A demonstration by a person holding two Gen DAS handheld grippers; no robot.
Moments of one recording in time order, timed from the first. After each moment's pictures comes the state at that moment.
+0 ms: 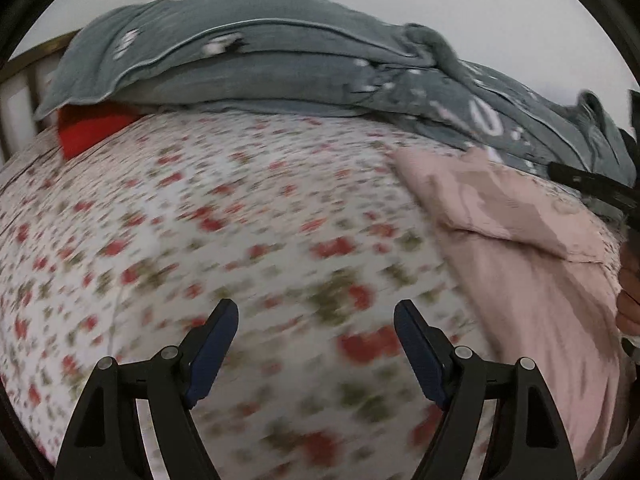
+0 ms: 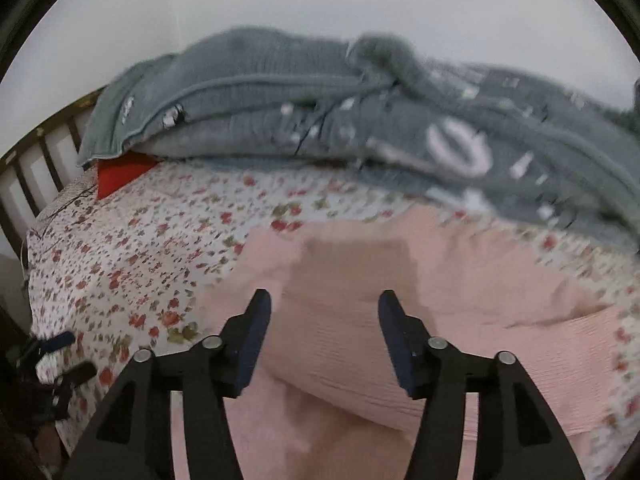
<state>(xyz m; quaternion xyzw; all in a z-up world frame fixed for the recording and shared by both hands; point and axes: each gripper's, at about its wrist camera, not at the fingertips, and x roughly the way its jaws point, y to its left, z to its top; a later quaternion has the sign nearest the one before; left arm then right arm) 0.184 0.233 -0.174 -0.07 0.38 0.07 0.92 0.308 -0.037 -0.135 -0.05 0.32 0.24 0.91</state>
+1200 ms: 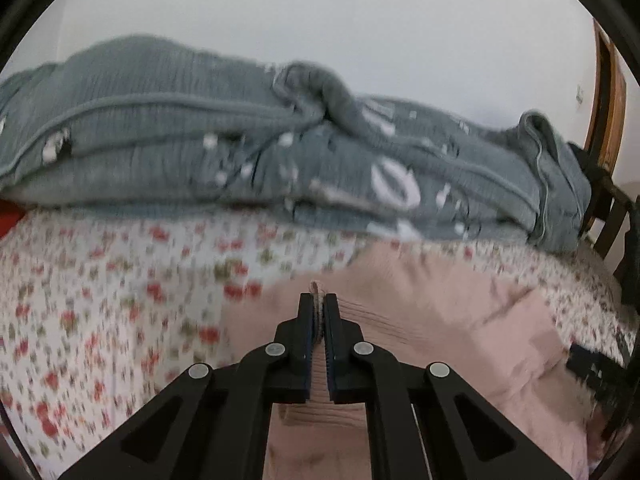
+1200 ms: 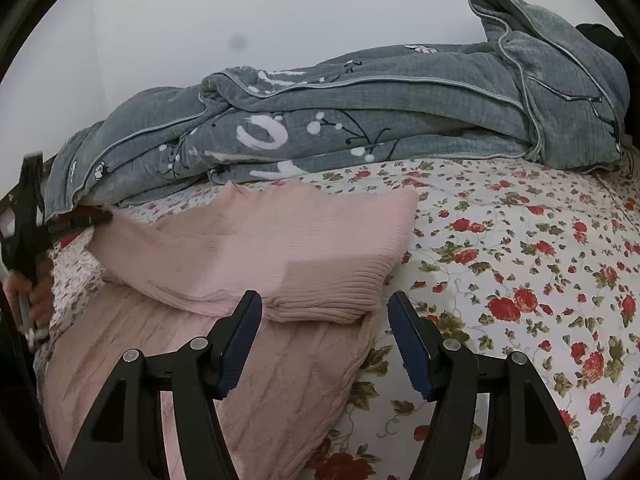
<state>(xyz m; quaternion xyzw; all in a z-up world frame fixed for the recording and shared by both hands) 0.340 0.143 -0.110 -0.07 0.30 -0.05 0.95 0.284 -0.254 -0.190 0.06 0.31 0.16 0.94</state>
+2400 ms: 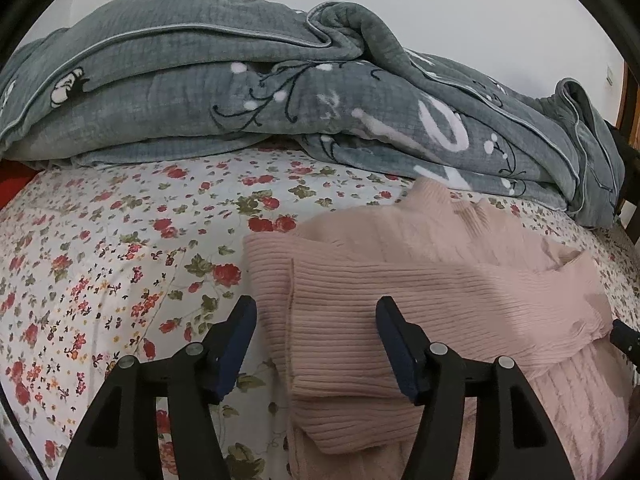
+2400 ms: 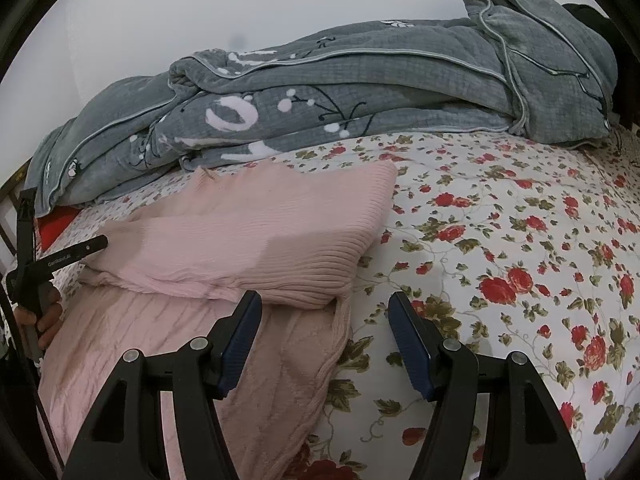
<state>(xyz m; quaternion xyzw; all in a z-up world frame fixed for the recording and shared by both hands) 0.351 0.153 -0.179 -0.06 0.36 0.00 0.93 0.298 -0.257 -0.202 0.06 0.35 0.12 0.93</state>
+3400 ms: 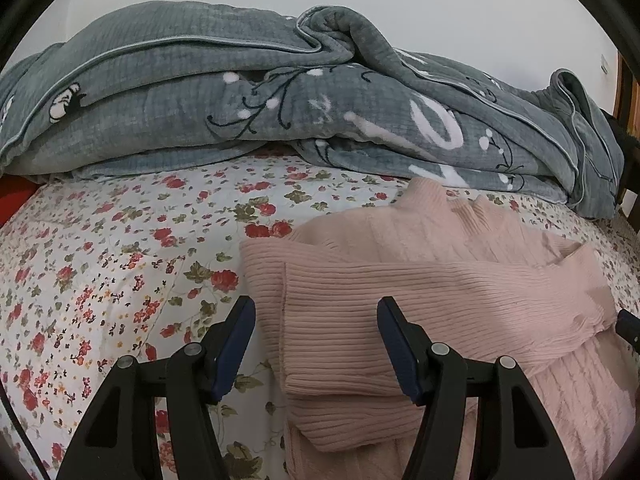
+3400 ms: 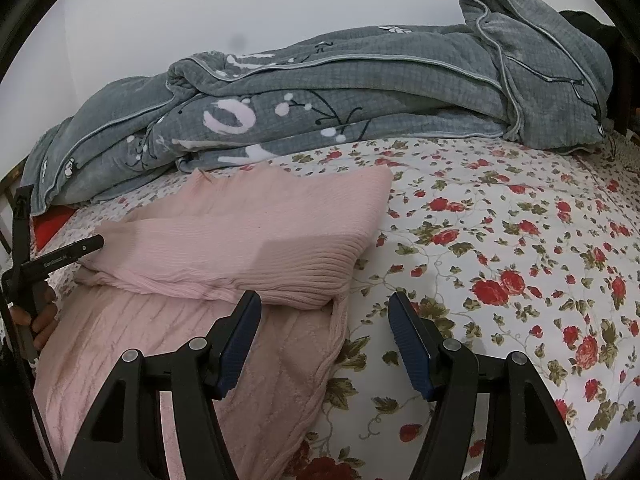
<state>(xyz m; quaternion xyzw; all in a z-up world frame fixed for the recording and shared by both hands) 0.349 0.146 -0.177 -0.04 0.35 0.00 0.94 0.295 -0.257 -0.199 0.05 0.34 0.11 0.93</state>
